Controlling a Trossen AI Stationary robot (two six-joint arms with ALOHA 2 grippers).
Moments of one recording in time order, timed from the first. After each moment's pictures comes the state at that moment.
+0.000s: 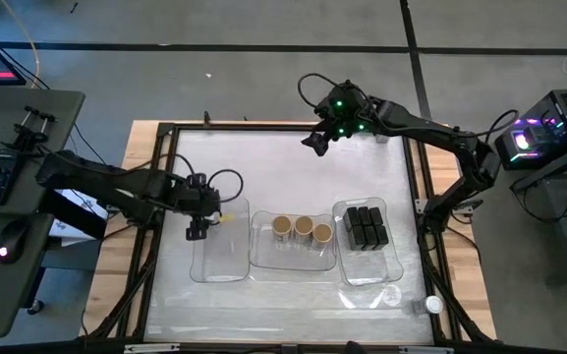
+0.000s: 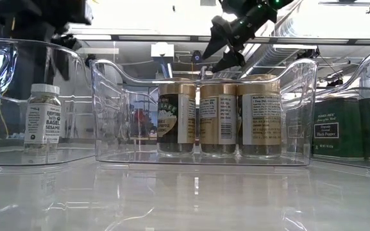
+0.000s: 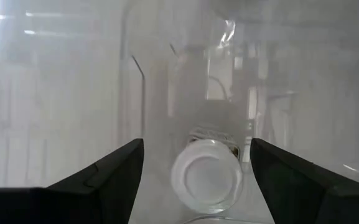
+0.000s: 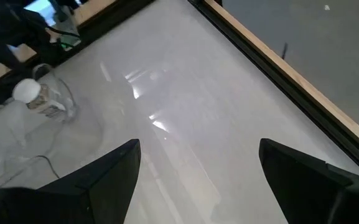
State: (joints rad) left arm -0.17 1.11 0.91 -1.06 -0.23 -0.19; right arm -0.52 1.58 1.44 -0.60 -0.21 0.17
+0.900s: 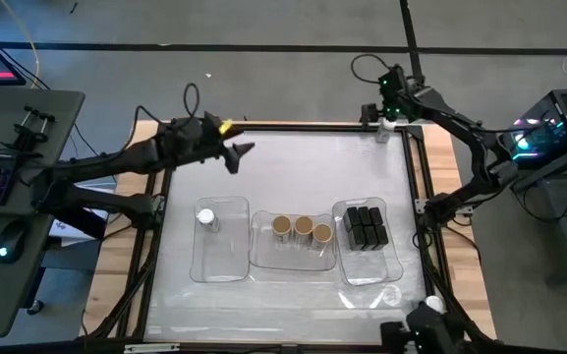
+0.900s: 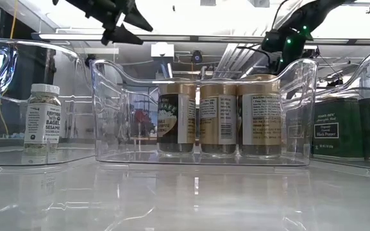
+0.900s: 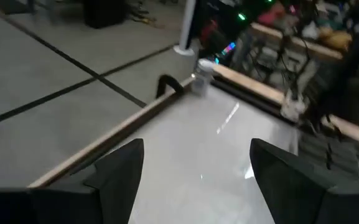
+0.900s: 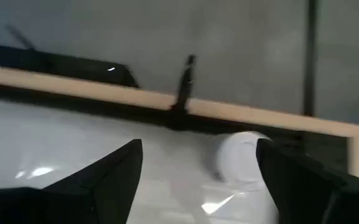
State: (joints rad) left arm 0.33 1.06 0.91 -0.17 -0.19 -0.23; right arm -1.02 1.48 1.21 -0.77 0.19 0.32
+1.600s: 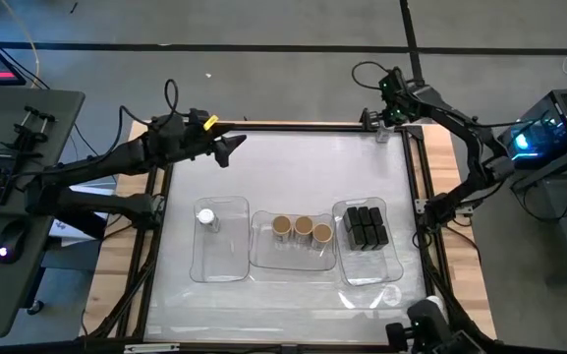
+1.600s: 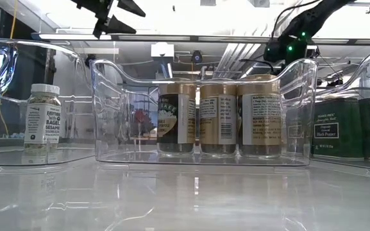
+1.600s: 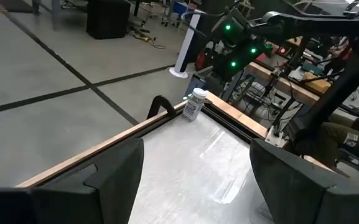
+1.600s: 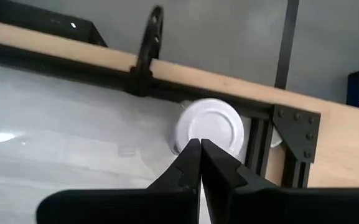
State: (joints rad) left arm 0.35 0.96 0.91 -0.17 -0.19 -0.36; right arm -1.07 1.52 1.21 -0.87 0.23 0.23
